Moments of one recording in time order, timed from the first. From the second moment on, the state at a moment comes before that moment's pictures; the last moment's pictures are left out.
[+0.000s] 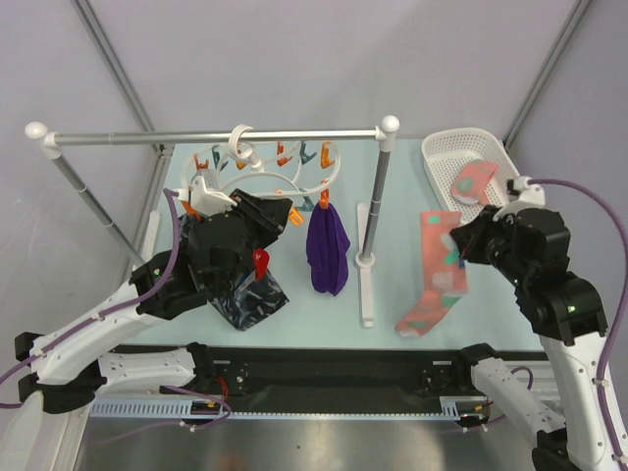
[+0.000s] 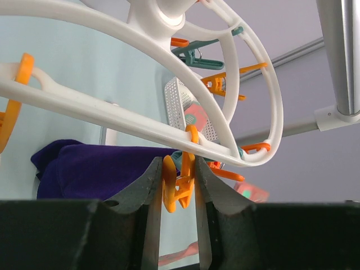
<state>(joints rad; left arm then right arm) -1.10 0.98 1.29 -0.56 -0.81 -1.10 0.25 0.76 1.29 -0.92 0.05 0.40</state>
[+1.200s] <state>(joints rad) -1.10 0.98 1.29 -0.55 -0.77 -1.15 0.83 1.03 1.07 -0.23 -0.42 0.48</state>
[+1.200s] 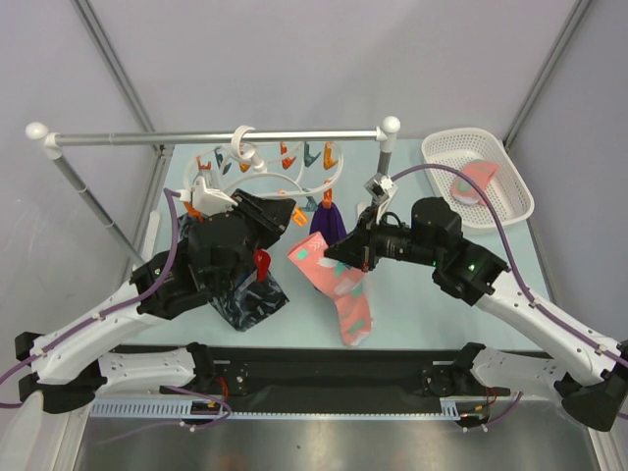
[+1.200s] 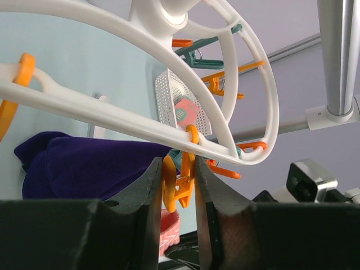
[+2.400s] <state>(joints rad) -1.10 0.98 1.29 -0.55 -0.76 -1.16 0.84 1.11 1.13 -0.14 -0.45 0.51</state>
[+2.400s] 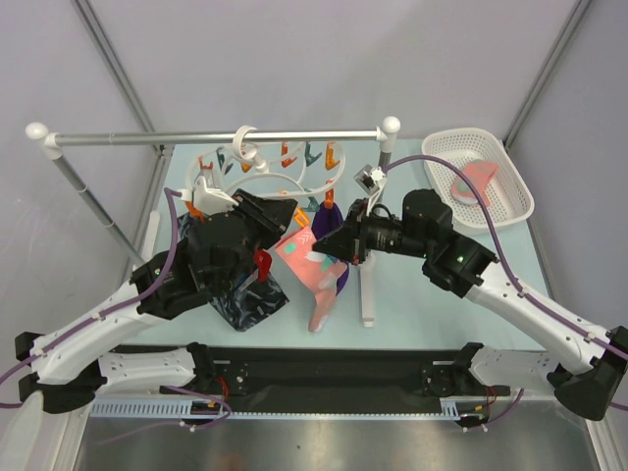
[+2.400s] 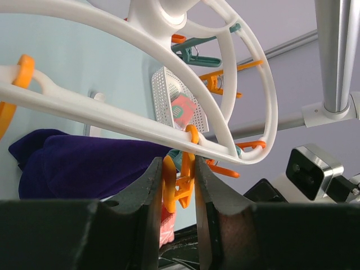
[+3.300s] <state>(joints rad) -1.10 0.97 1.29 -0.56 -0.75 -1.16 0.85 1.11 1.14 -0.14 -0.43 0.51</state>
